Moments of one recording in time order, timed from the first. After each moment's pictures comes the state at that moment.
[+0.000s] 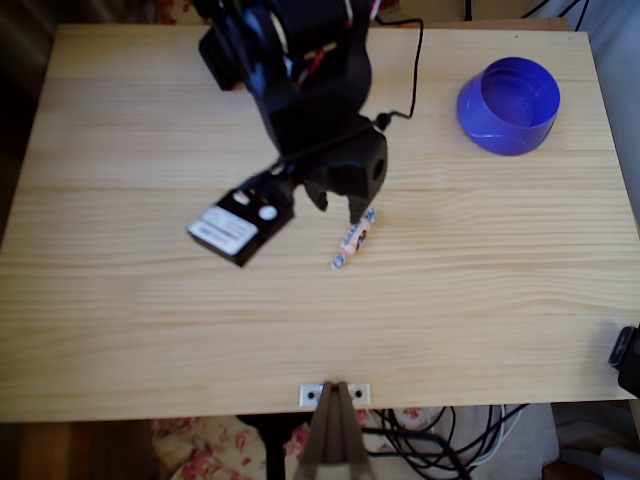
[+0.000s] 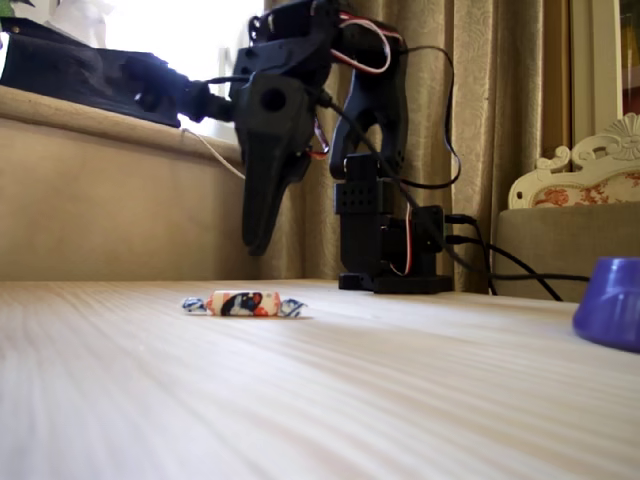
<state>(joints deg) -24.6 107.8 120.4 53.1 64.0</state>
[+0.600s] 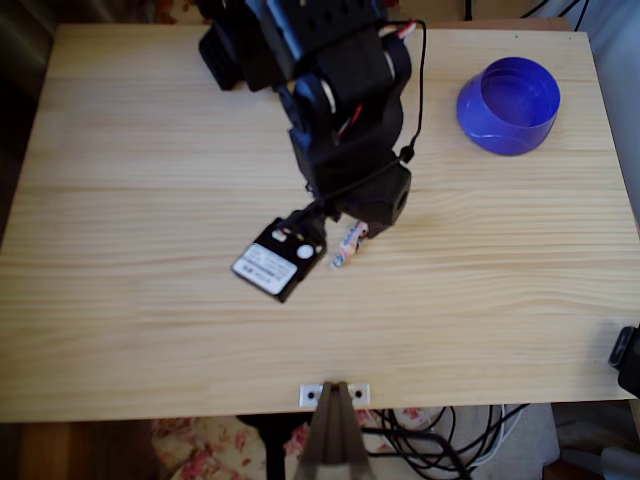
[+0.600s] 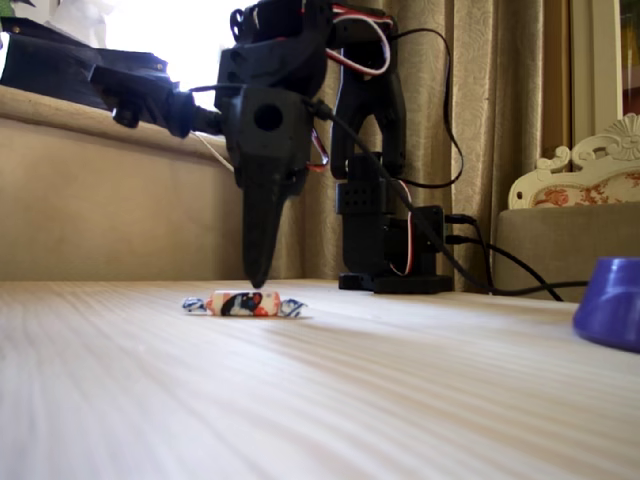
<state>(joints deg) -26.5 93.3 110.7 54.0 66.5</state>
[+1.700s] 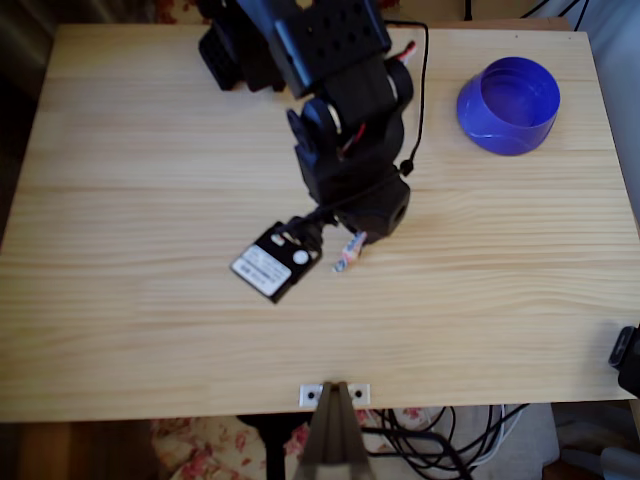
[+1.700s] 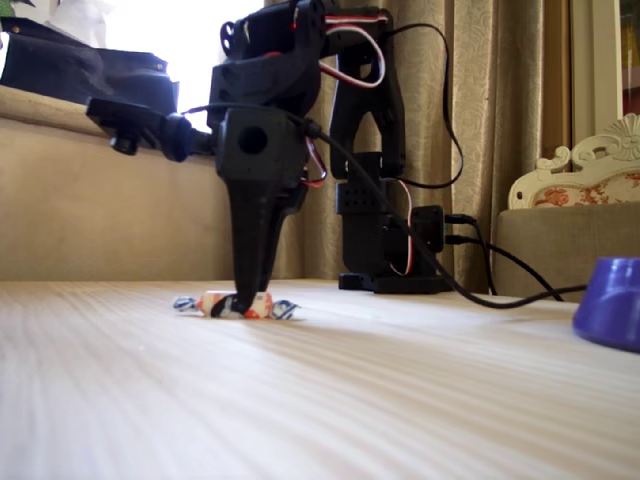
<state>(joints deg) -26.5 90.5 111.4 52.1 71.6</state>
